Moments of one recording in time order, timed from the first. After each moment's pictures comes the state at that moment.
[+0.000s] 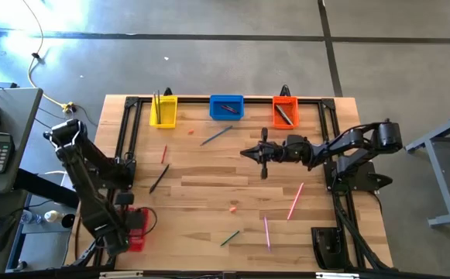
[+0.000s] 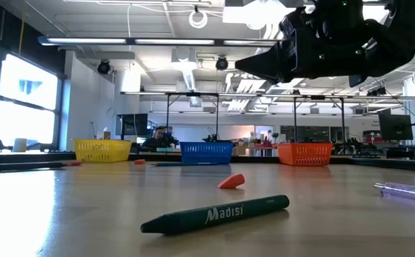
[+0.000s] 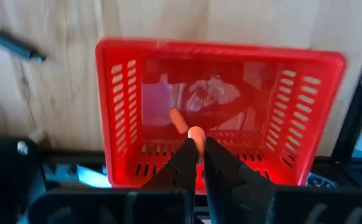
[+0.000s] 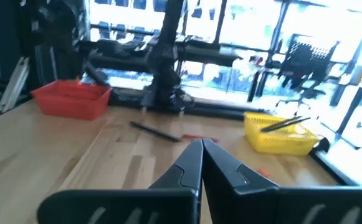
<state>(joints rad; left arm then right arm) -0.99 1.43 1.01 -1.16 0.02 -1.13 -0.11 1.51 0.43 1.08 -0.09 -0.16</state>
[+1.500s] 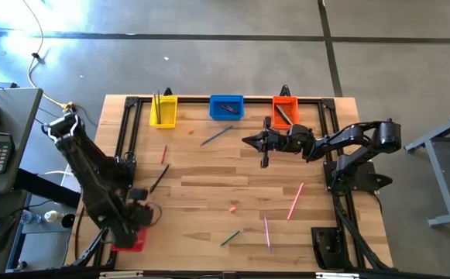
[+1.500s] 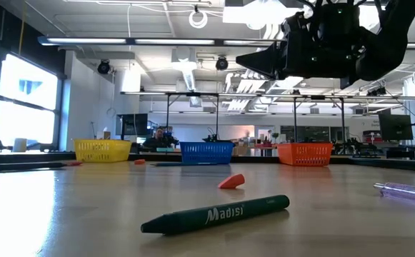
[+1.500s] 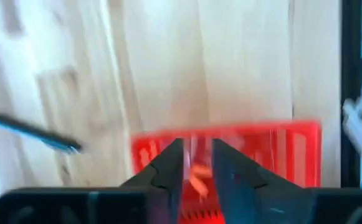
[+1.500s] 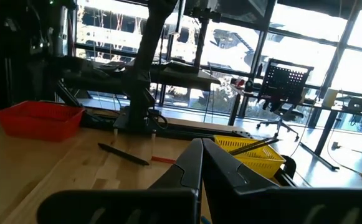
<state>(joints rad) -0.88 1.35 1.01 -1.08 -0.15 -0.85 -0.24 1.51 0.43 1.18 -0.19 -0.18</state>
